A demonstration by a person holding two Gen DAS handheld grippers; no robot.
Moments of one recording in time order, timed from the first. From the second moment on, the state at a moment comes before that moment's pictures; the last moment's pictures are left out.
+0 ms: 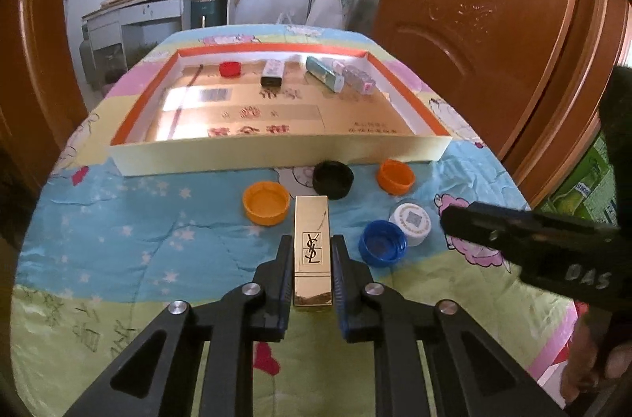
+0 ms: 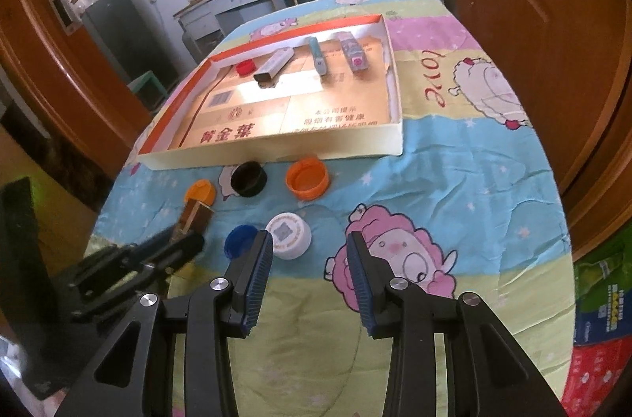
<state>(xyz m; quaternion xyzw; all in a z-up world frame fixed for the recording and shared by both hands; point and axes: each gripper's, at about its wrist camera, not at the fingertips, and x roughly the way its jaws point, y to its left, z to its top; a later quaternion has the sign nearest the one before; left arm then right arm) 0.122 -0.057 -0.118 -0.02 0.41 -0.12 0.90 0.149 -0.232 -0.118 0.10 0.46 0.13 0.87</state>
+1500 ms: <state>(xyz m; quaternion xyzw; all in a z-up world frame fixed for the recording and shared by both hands) 0.128 -0.006 -0.086 -0.07 0.38 -0.11 0.91 0.149 -0.174 -0.091 0.01 0.41 0.14 0.90</state>
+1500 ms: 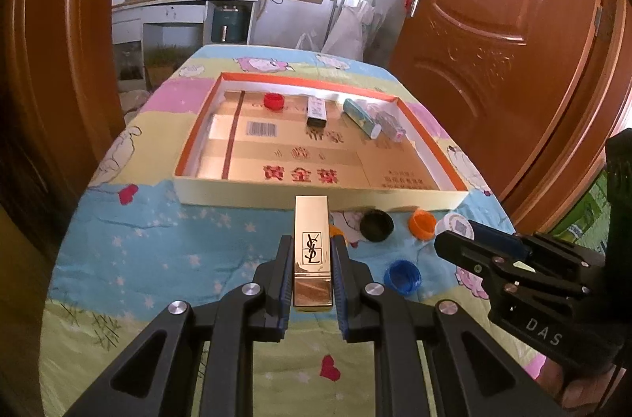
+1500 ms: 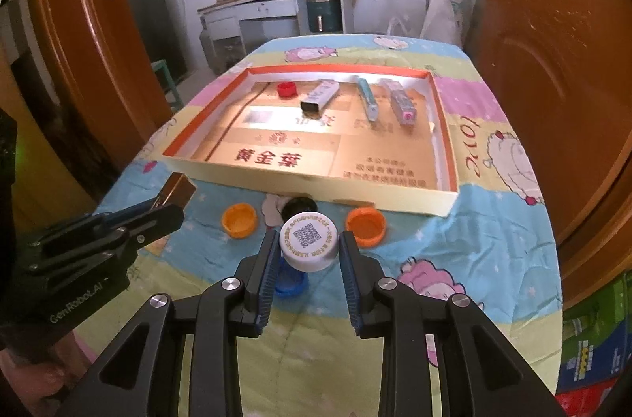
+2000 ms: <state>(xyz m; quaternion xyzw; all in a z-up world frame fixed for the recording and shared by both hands) 0.151 0.006 -0.069 -0.06 0.37 -0.08 0.92 0.170 -0.156 -0.080 0.01 0.40 0.17 0.90</state>
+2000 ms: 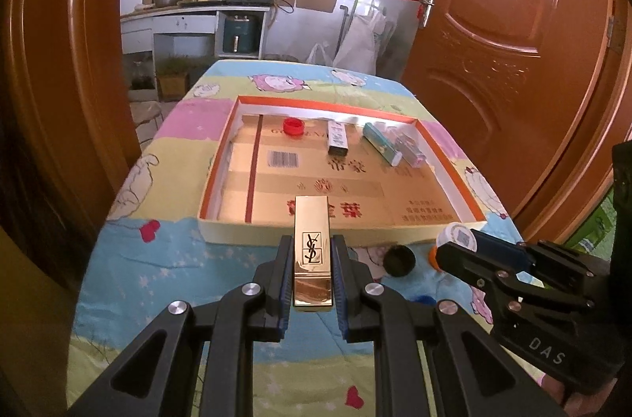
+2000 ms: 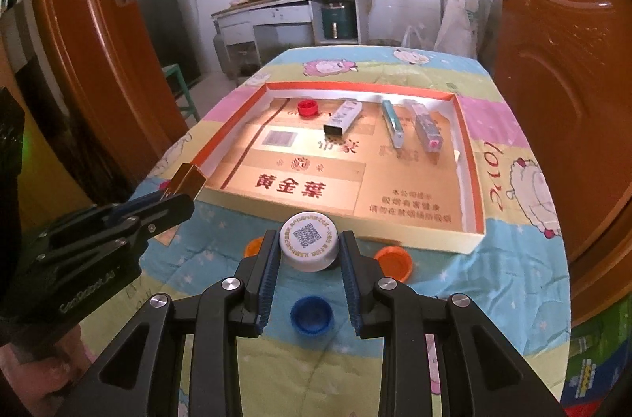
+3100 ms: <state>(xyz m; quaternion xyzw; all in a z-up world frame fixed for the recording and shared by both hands) 0.233 0.011 -0.071 -0.05 0.39 -0.06 0.92 0.243 -0.168 -0.086 0.03 0.40 0.17 0.90</state>
